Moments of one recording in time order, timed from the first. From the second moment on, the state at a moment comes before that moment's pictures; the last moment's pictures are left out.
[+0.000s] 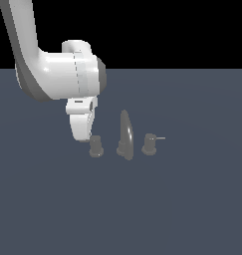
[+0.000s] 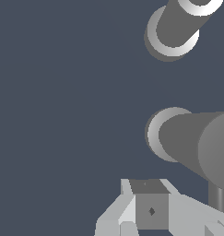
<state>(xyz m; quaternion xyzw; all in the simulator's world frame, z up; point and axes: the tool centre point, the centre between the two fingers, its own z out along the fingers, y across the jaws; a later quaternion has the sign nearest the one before) 0.009 0.120 0.063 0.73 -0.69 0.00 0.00</state>
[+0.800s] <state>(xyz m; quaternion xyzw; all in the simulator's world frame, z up) -0.012 0.130 0.064 0.73 -0.69 0.00 0.00</state>
